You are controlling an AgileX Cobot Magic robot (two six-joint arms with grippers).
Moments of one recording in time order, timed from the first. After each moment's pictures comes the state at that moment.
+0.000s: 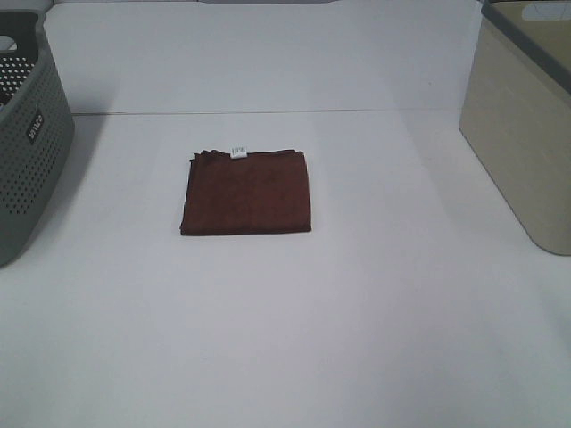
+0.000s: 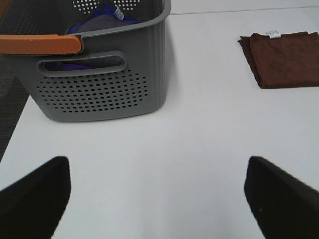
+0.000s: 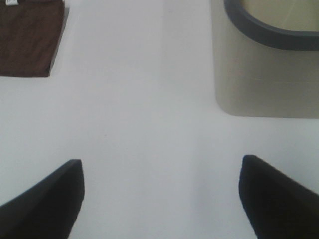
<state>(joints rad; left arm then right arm) 0.02 -0.01 -0.50 0.00 1.05 0.03 0.03 0.82 -0.71 0.17 0.78 -0.13</state>
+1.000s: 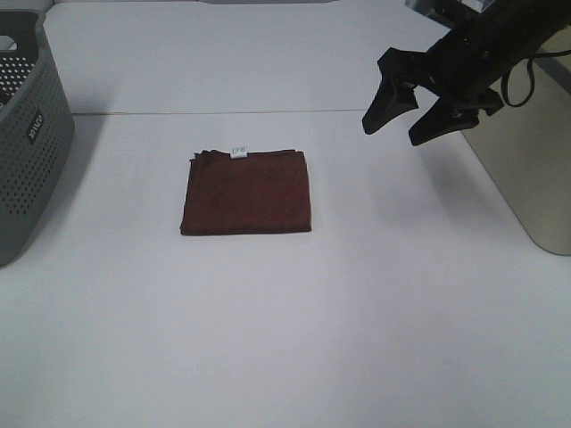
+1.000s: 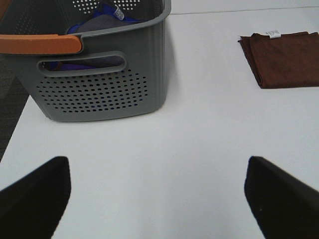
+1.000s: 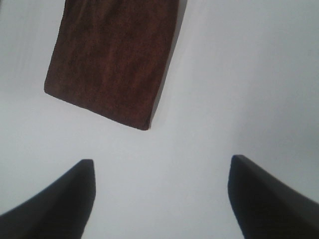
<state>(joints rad) 0.02 -0.01 -0.50 0.00 1.05 0.03 0.15 1.94 -1.47 0.62 0.90 -0.38</state>
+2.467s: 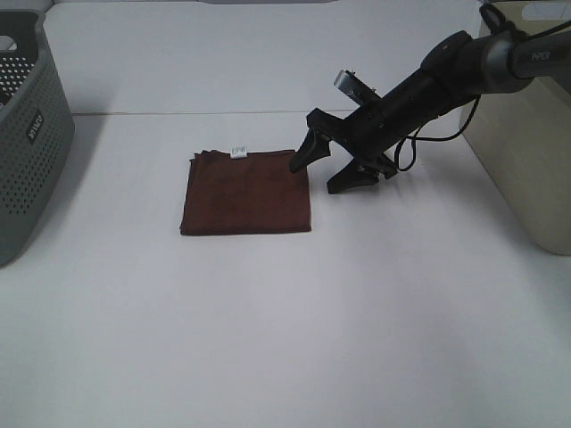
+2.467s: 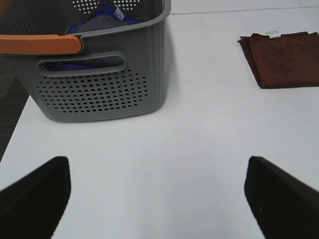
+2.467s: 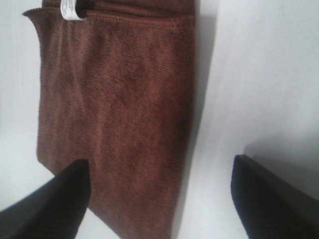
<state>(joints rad) 0.02 -0.01 -0.50 0.00 1.05 0.03 0.21 2.49 -1.86 0.90 0.93 -0.42</state>
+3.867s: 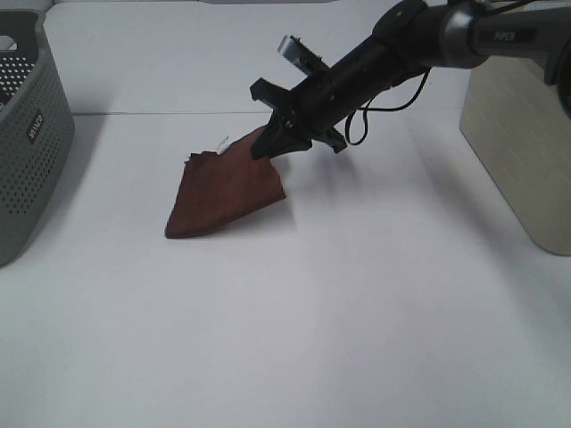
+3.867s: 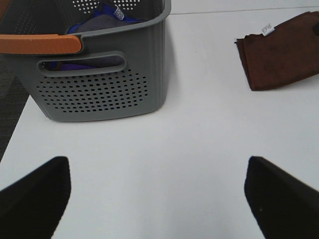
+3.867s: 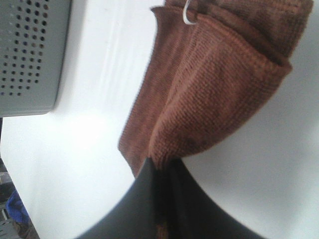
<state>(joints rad) 0.02 -0.01 -0.50 0.00 1.05 0.03 0.34 2.44 -1.96 0.92 0.98 -0.39</state>
